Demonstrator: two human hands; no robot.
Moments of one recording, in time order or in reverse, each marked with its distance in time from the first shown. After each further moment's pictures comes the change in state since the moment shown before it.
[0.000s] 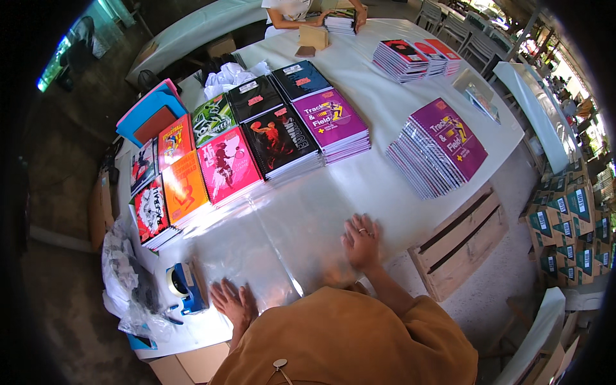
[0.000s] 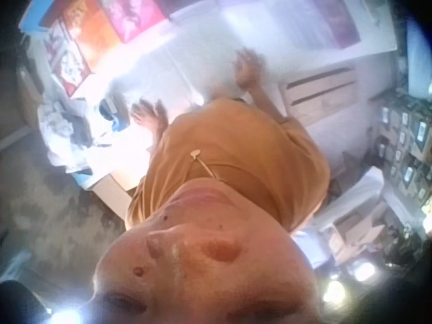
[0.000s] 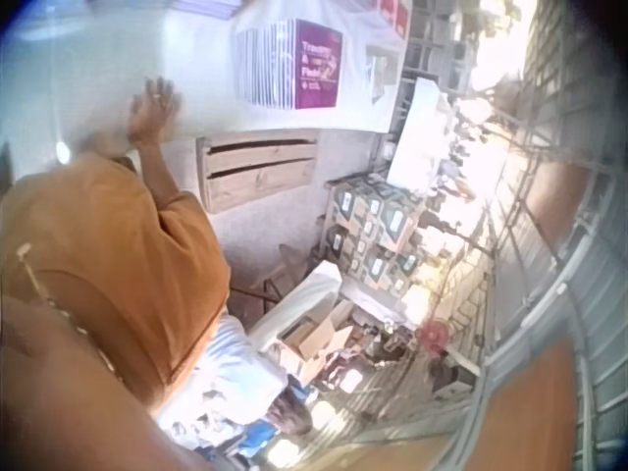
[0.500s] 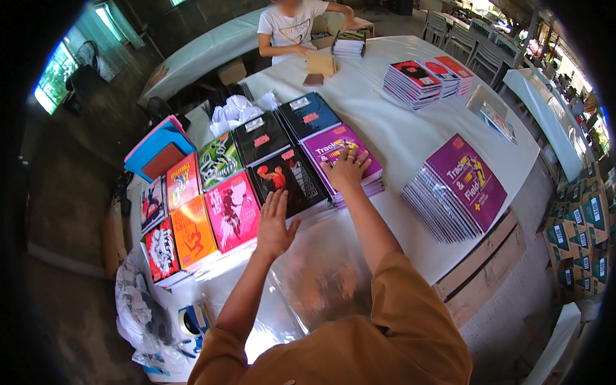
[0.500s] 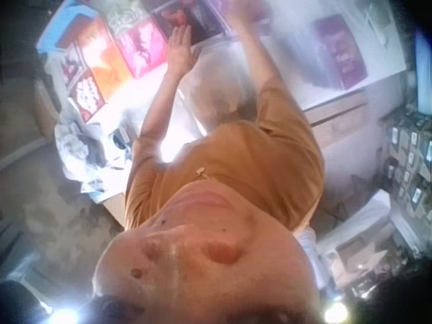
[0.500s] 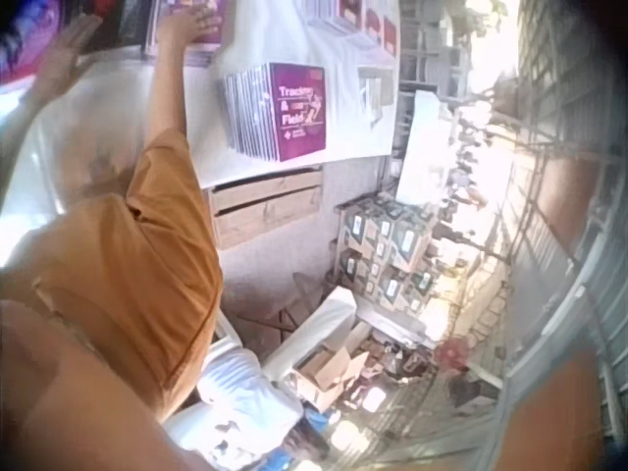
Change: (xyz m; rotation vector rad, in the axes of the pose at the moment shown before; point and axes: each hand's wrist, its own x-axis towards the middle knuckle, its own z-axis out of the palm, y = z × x) left_hand 0.212 0.272 -0.023 -0.215 0.112 0.865; right_hand 0.335 0.001 0.016 -0.007 -0.149 0.407
